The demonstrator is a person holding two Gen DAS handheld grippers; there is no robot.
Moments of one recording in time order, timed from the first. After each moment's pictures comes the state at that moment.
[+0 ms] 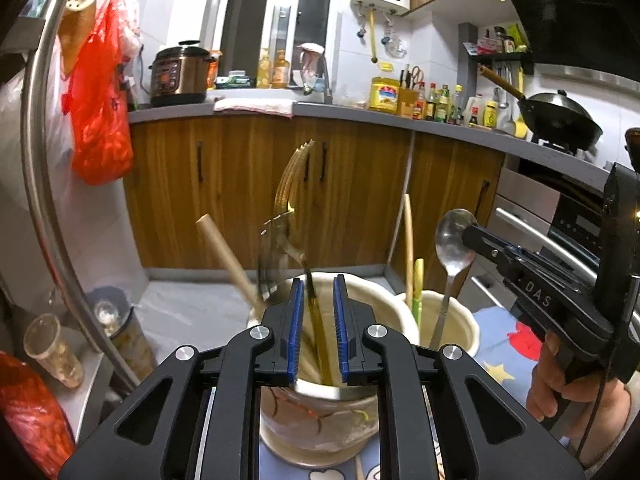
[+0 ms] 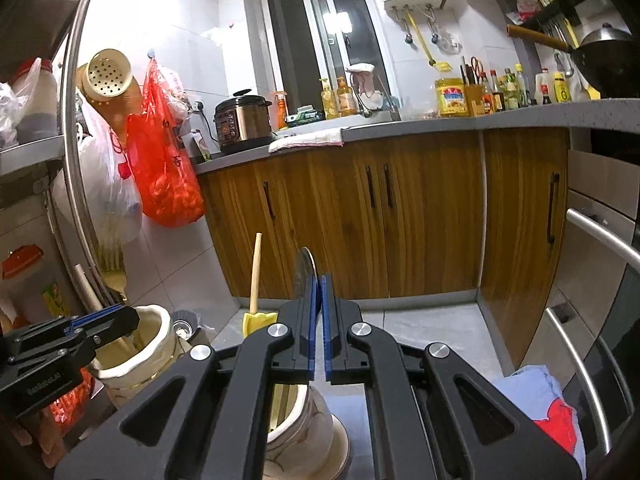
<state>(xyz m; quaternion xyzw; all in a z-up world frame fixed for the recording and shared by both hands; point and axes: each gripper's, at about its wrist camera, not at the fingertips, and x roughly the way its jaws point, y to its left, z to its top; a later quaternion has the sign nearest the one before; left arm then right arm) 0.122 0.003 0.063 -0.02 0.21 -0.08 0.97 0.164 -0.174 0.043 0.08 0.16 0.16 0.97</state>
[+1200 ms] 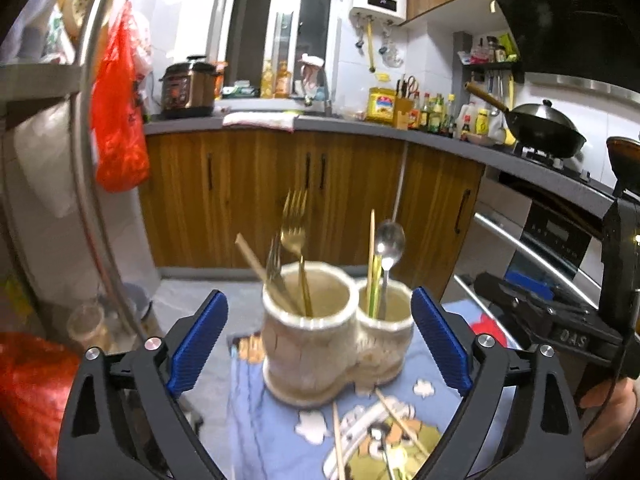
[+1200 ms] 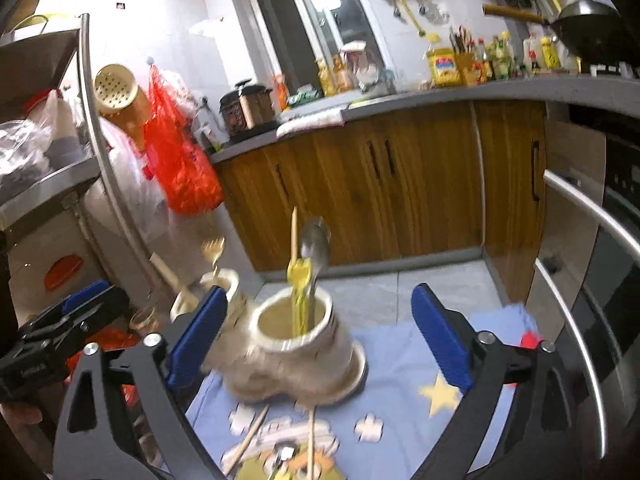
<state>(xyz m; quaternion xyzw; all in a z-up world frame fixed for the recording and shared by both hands) 0.032 -0.002 0.110 -0.02 0.22 -0.07 0.97 0.073 -0.209 0.066 0.12 0.23 0.19 0.95</state>
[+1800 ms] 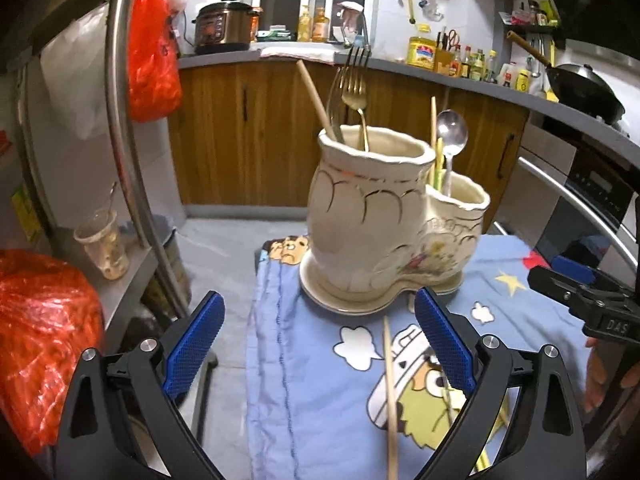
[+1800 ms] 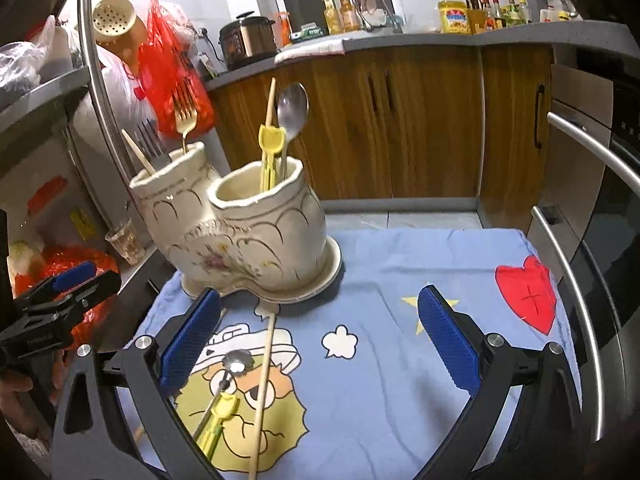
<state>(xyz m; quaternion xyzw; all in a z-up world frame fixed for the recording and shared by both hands) 0.034 0.023 0.014 -0.02 0.30 -0.01 0.95 0.076 -0.206 -0.009 0.06 0.31 0.19 0.93</state>
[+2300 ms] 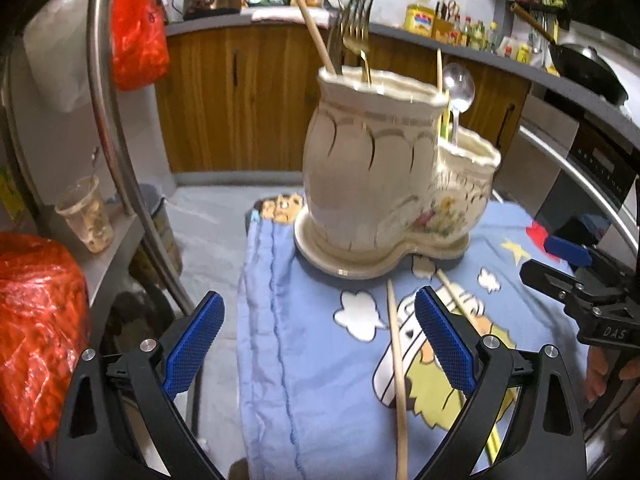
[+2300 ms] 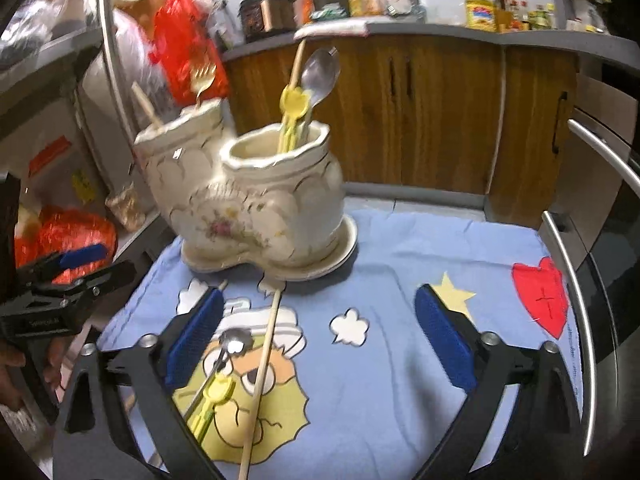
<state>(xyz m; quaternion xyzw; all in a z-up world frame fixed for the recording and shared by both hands) 0.045 0.027 -0.007 -0.02 0.37 -0.03 0.93 0.078 -0.183 -0.023 0.00 0.35 0.22 0.91</state>
